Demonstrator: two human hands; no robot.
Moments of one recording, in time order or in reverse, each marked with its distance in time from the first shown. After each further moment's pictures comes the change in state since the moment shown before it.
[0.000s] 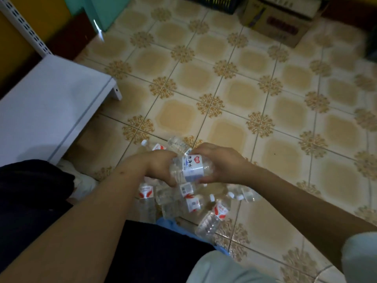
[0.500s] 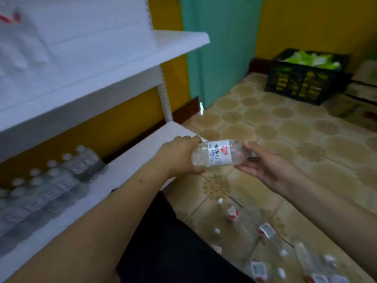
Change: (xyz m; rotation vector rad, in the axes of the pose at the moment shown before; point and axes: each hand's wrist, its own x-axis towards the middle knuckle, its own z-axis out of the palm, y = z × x) left_hand -0.202 -0.059 -0.111 0.259 0.926 -0.219; right_hand 0.103 -0.156 -0.108 1.527 0.236 0.222
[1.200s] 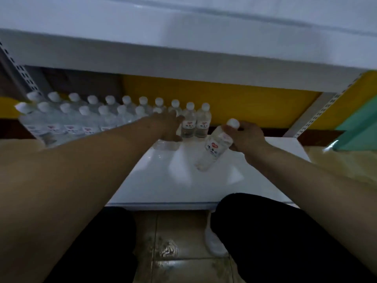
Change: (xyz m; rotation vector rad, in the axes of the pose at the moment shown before) left_hand -0.188 -0.412 0.040 0.076 -0.242 -0.833; right_hand 0.158 0.184 0.430 -0.989 -0.464 -0.211
